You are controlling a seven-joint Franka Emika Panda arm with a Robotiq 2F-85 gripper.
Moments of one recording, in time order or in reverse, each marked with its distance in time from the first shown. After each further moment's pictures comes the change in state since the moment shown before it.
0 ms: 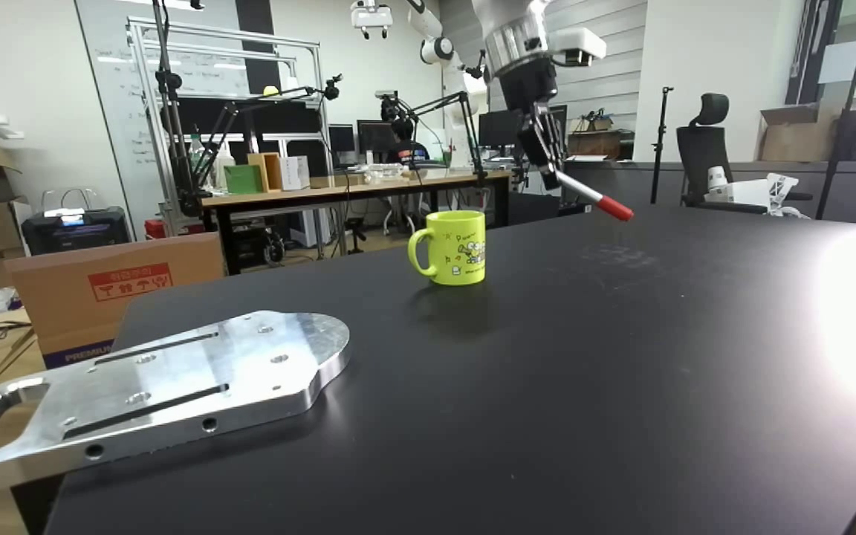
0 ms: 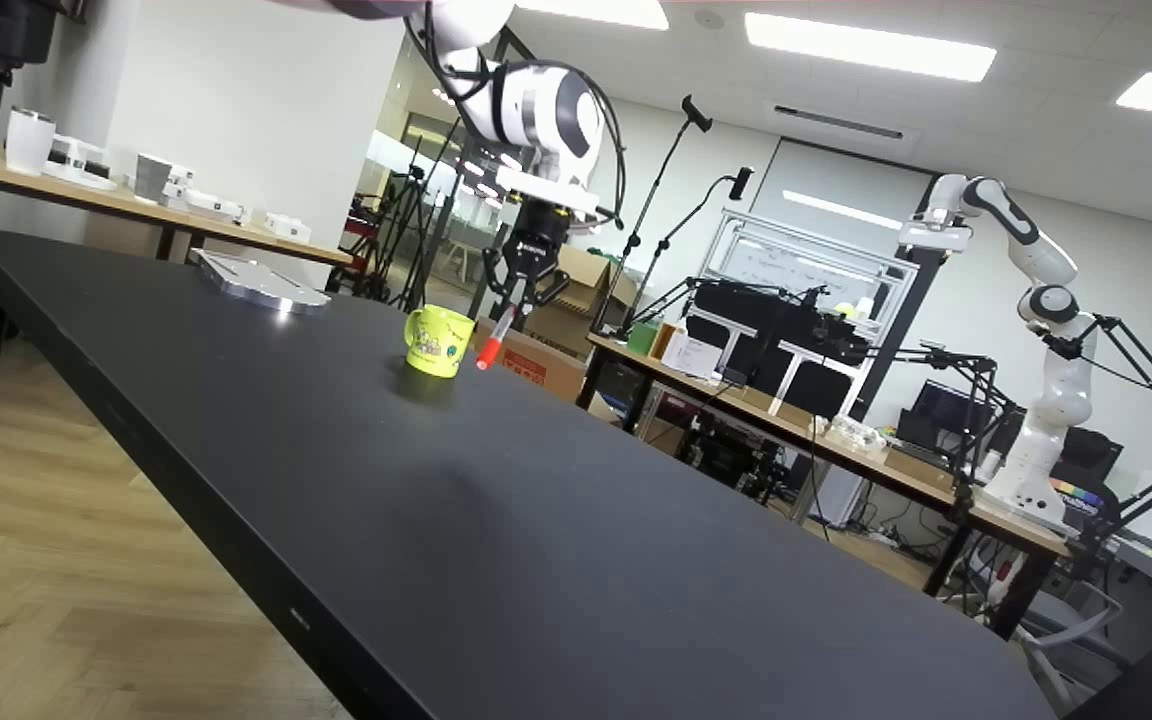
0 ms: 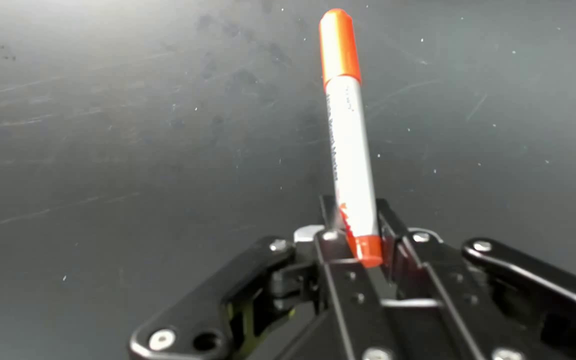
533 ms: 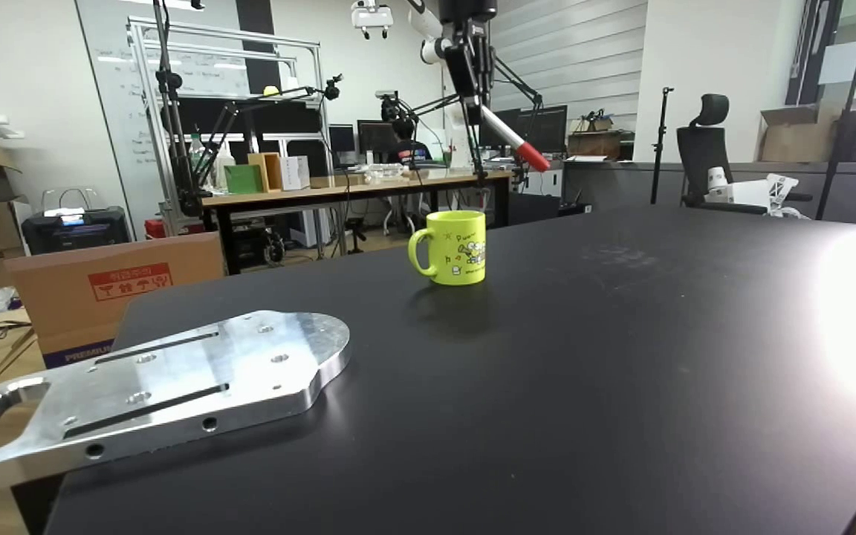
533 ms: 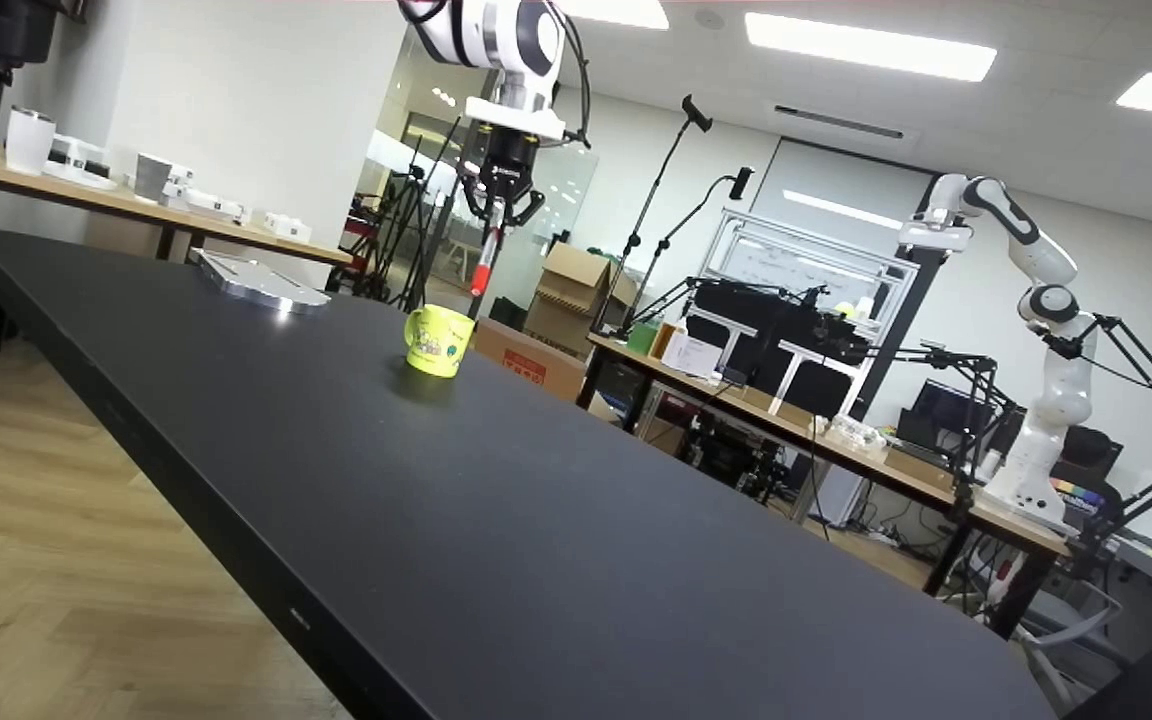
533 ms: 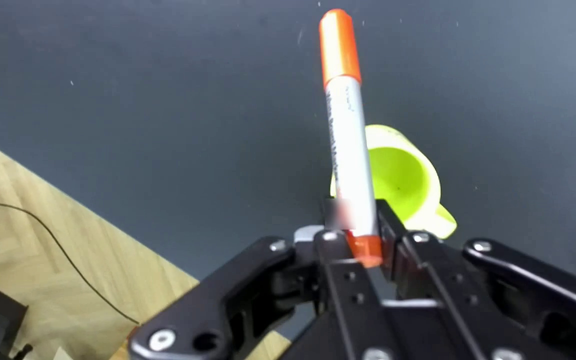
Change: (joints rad) arm 0.126 -0.117 0.009 0.008 -0.013 0.124 0.015
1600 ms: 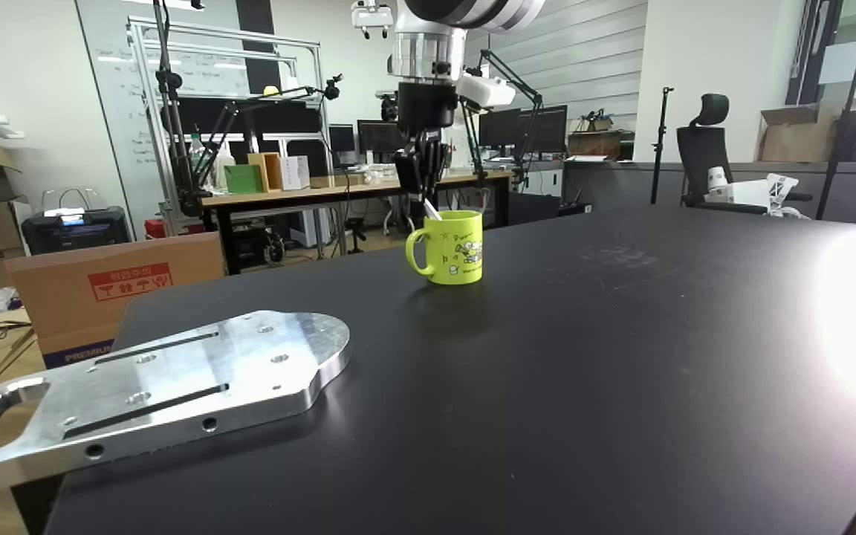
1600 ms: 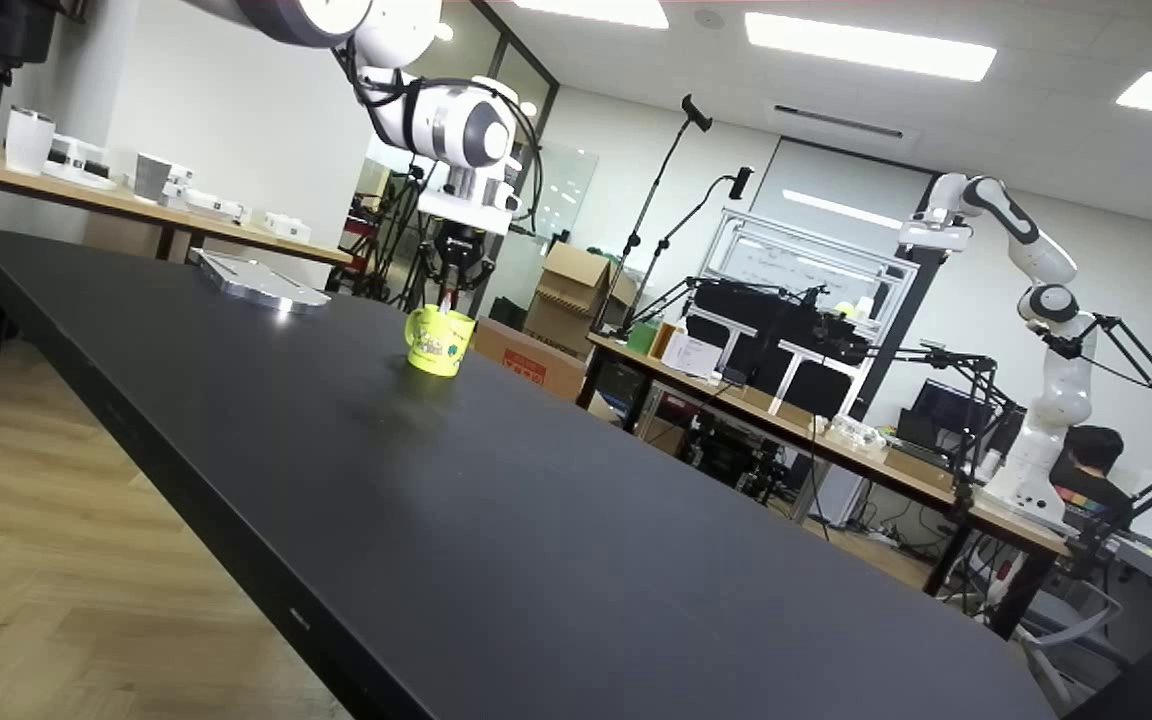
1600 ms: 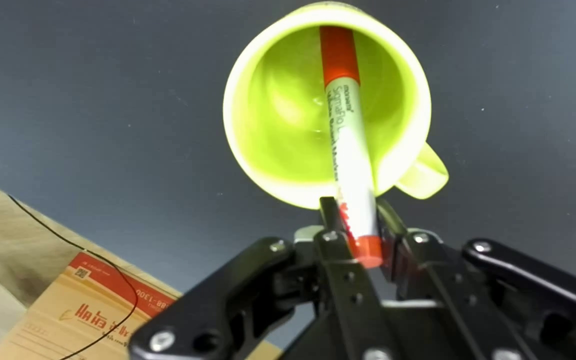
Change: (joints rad) arm 0.024 0.171 0.078 -0.048 0.029 0.400 0.004
